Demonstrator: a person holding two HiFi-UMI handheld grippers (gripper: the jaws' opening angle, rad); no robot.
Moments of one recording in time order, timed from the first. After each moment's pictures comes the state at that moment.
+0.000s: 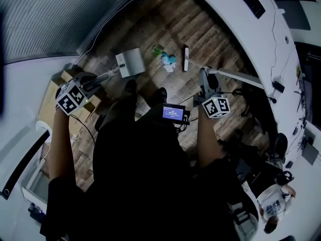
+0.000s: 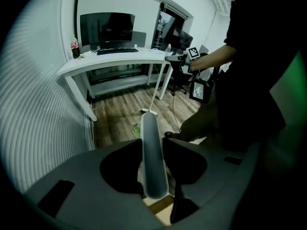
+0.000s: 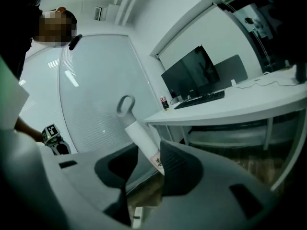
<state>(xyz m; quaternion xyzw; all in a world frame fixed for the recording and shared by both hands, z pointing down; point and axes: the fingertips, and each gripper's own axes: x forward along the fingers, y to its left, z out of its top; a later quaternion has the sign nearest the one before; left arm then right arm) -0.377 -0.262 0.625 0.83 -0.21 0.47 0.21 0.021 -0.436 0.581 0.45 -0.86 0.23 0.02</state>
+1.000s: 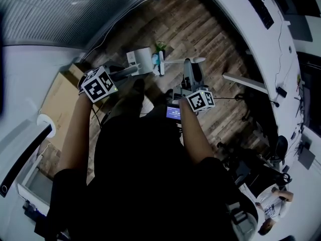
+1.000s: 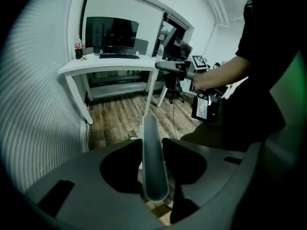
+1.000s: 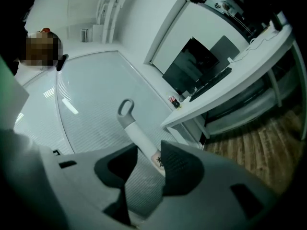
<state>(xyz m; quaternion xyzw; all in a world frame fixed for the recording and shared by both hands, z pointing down) -0.367 -0.266 0.620 0.85 -0.21 0.42 0.23 -0.155 -0.405 0.560 0.43 -0.84 0.31 -0.10</state>
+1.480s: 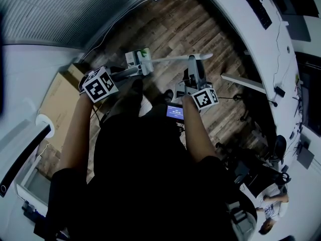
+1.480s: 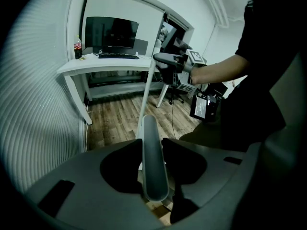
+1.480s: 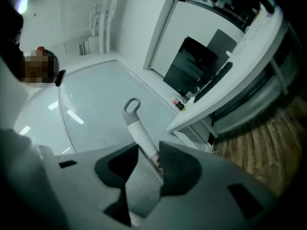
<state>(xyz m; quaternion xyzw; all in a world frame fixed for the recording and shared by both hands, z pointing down) -0.360 -0.263 0.622 0.85 -0.21 0.42 0.23 -0.151 -0.419 0.535 0.40 -0.84 0.33 -0.16</state>
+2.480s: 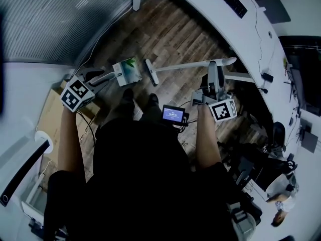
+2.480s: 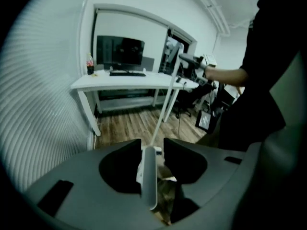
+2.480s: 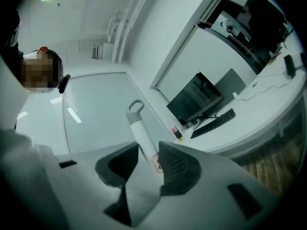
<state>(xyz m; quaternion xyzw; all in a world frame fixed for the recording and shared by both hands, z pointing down) -0.359 -0.280 0.556 0.87 -0.28 0.36 0.21 -0.014 -0.410 0.394 0.46 -0.84 0.23 -0.17</state>
